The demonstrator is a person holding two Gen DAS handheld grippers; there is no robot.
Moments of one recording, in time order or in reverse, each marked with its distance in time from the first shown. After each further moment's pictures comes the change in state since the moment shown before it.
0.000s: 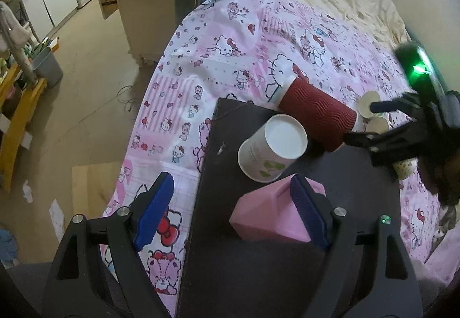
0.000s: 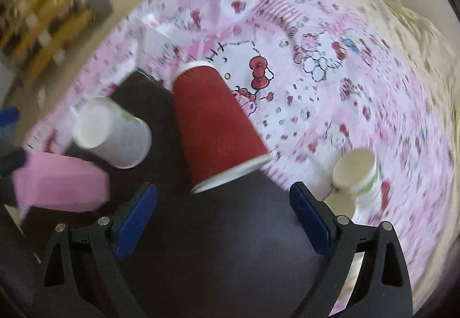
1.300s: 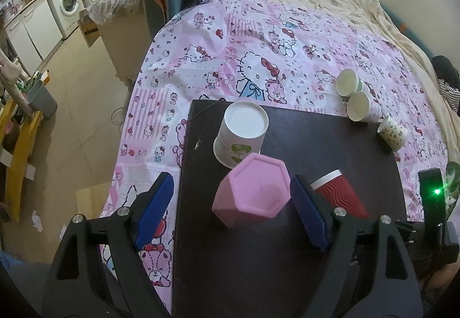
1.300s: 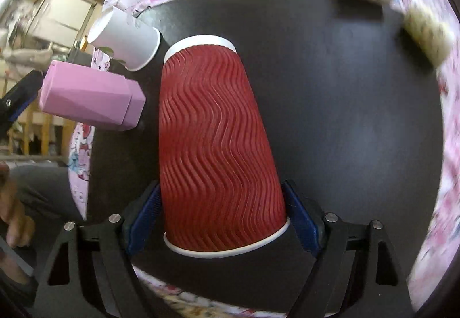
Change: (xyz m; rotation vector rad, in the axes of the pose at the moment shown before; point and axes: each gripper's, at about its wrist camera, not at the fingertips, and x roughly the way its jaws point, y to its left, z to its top) left arm -0.021 -0.038 -0.029 0.151 -0.052 -0.006; right arm 0.004 0.039 -0.198 0.663 0.075 0.349
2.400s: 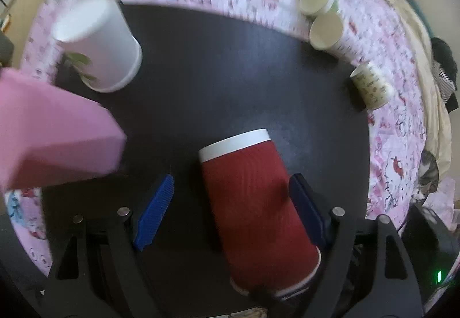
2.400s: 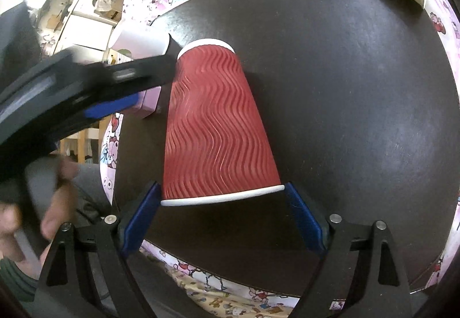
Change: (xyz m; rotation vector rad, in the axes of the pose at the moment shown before) left arm 0.107 -0.114 -0.021 -0.106 0.433 -0.167; right arm -0.009 -0.032 -0.043 0.059 -0.052 0.202
